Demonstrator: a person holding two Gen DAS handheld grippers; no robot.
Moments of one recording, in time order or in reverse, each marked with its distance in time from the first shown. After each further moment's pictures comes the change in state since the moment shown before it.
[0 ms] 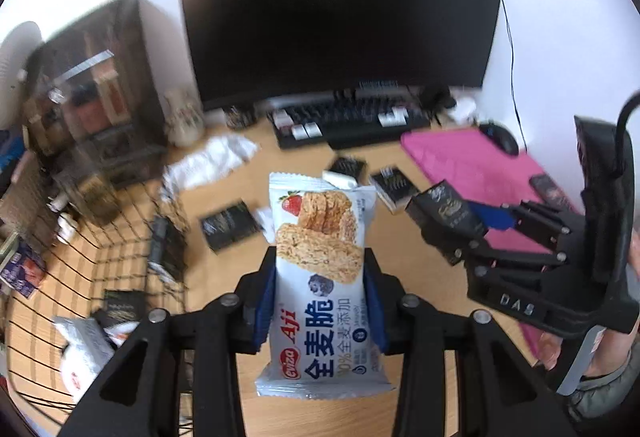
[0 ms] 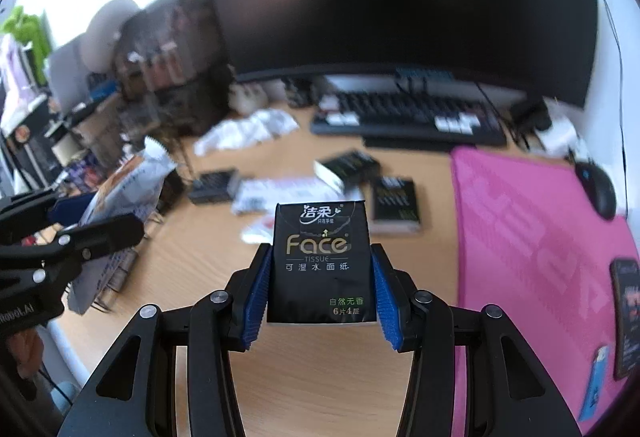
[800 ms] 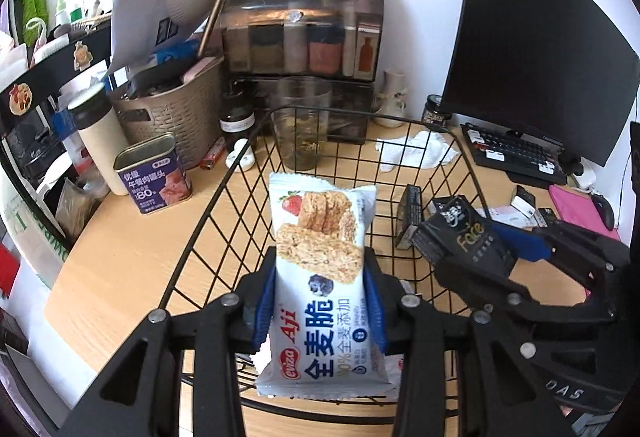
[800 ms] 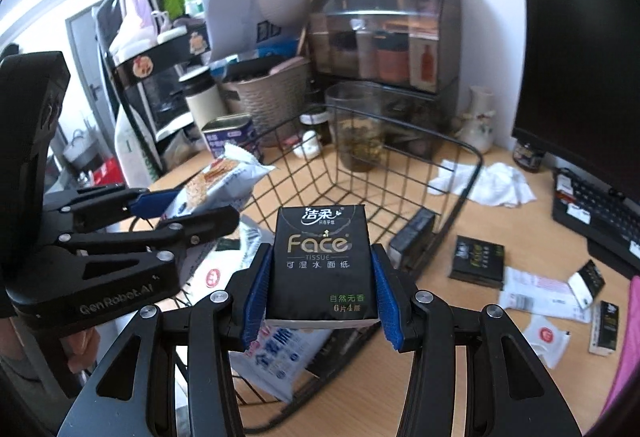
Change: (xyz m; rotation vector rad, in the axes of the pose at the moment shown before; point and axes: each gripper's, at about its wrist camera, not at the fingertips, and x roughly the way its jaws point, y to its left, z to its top) left arm -0.045 0.191 -0.063 -0.325 0.033 0.278; right arm 0.055 0.239 0.044 -0.291 0.043 0.360
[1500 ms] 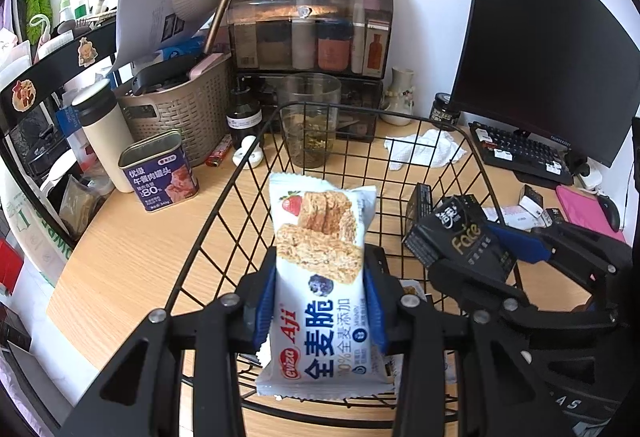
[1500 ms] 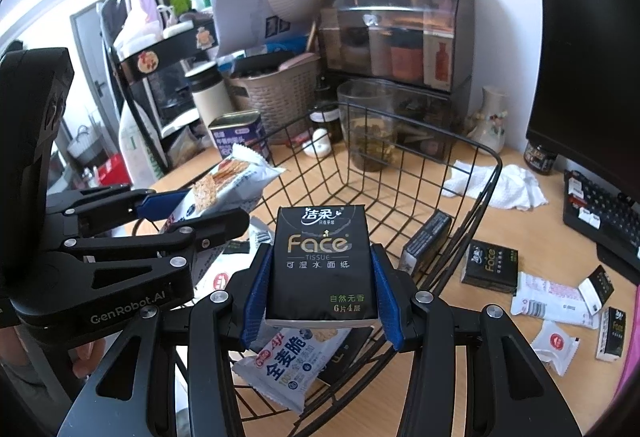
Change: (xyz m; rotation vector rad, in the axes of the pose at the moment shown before) left arm 0.003 0.006 0.000 -0.008 0.007 0.018; right arm 0.008 0.005 0.003 -0.011 0.007 0.010
